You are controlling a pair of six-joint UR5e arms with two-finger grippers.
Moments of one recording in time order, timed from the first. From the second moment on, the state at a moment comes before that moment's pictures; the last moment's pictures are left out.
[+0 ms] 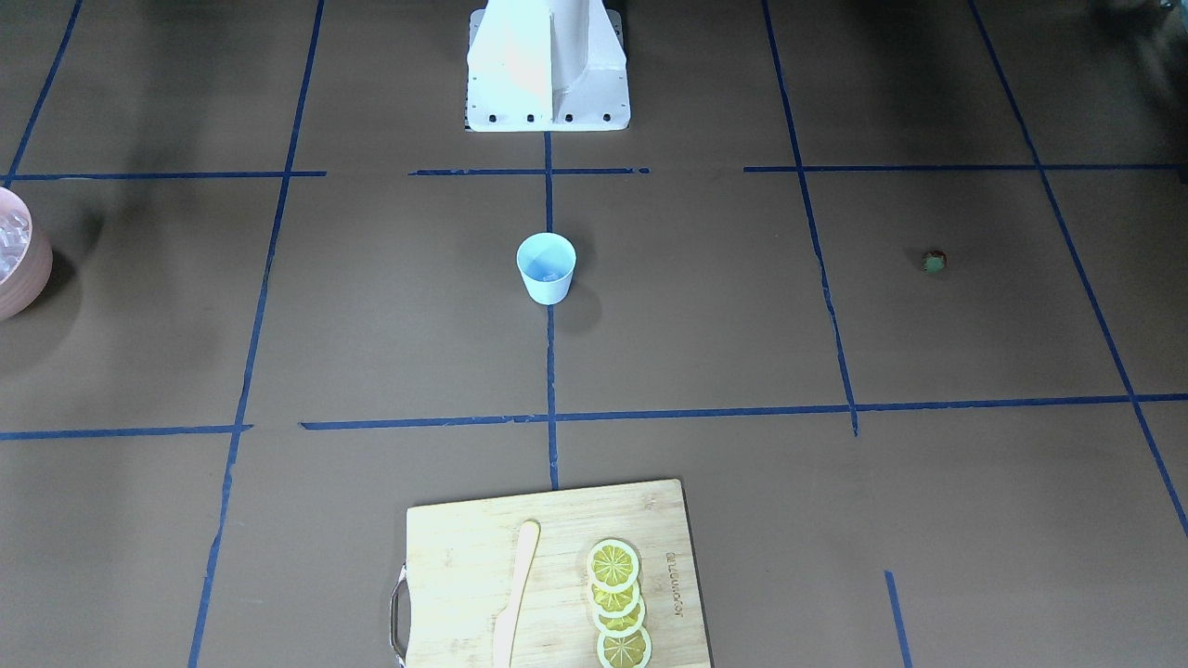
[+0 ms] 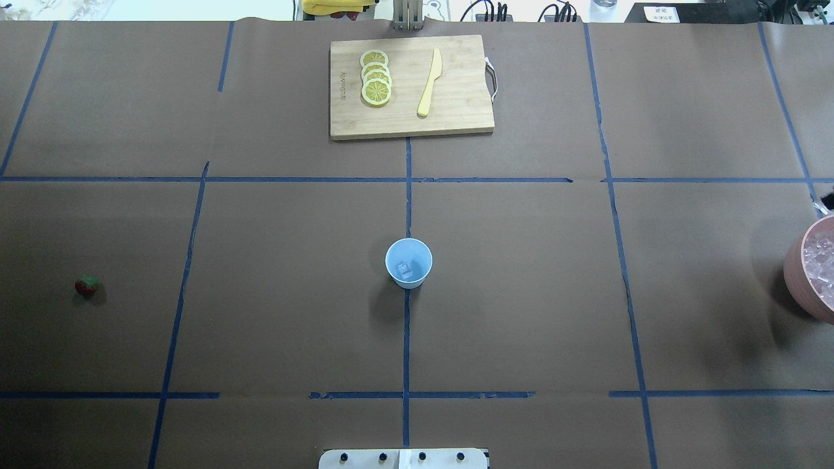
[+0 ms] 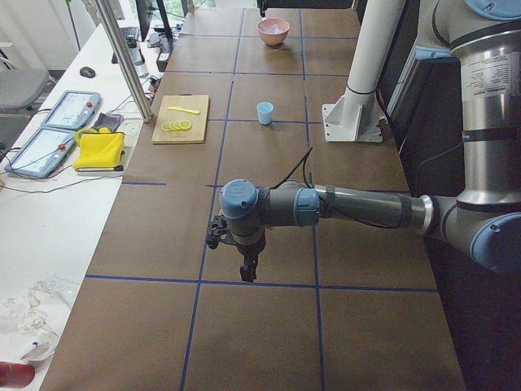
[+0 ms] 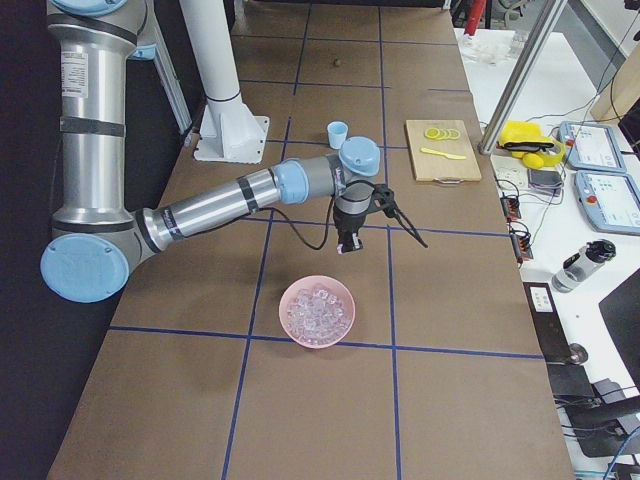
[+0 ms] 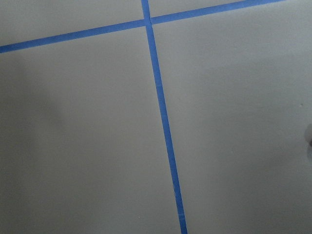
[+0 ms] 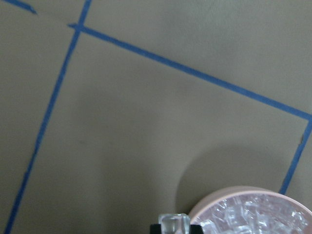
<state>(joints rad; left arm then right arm) -1.52 -1.42 -1.82 -1.41 -2.35 0.19 1.28 -1.56 2.03 -1.78 2.33 0.07</state>
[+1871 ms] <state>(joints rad) -1.52 -1.41 -1.81 -1.41 -2.35 0.19 0.44 -0.71 1.69 -1.81 1.78 1.31</state>
